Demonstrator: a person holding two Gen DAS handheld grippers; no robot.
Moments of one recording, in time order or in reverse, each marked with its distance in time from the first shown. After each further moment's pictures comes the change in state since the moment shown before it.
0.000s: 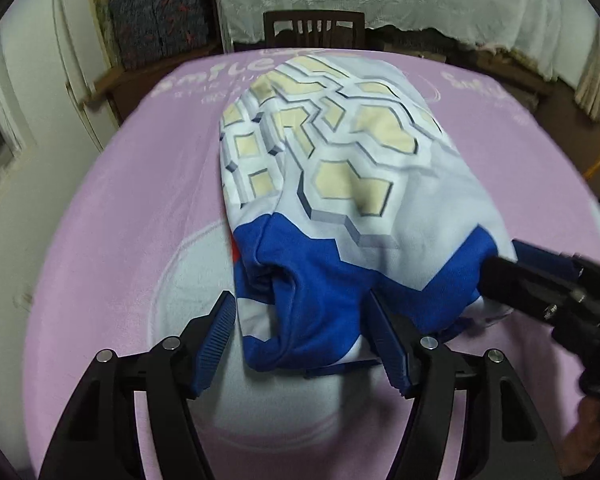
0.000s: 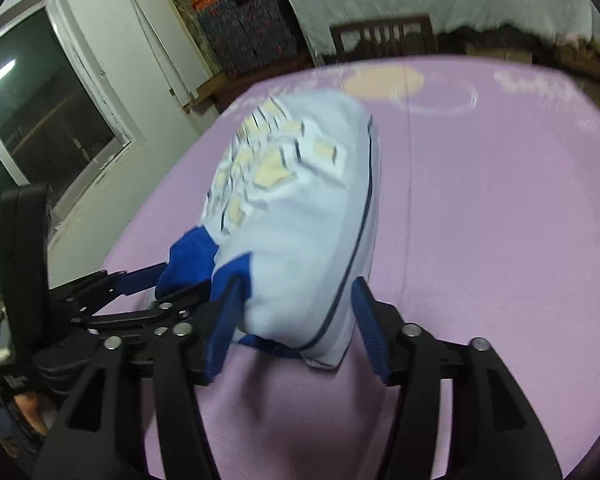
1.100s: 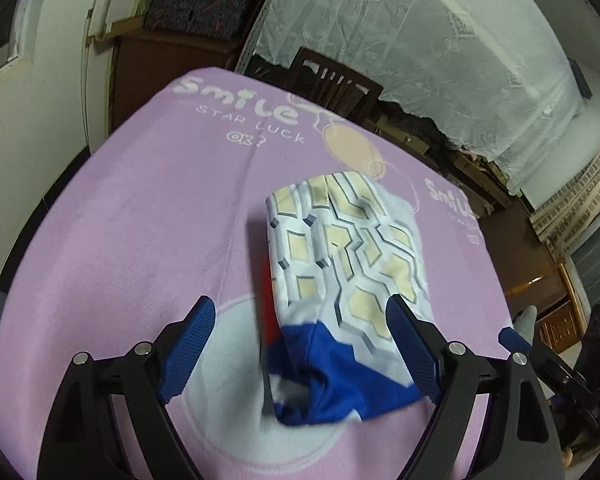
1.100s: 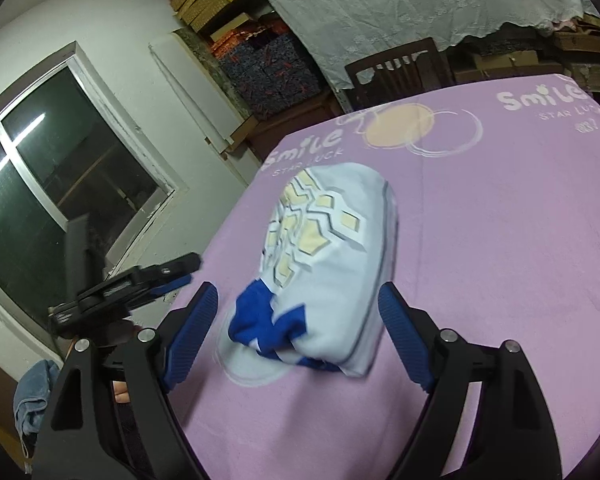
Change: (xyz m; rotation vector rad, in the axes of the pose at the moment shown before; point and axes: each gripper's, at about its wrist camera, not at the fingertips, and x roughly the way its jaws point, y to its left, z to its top) left arm -0.025 0.104 0.053 -0.365 -0.062 -0.348; right arm -0.074 -0.004 0.029 0.067 -0.127 0.164
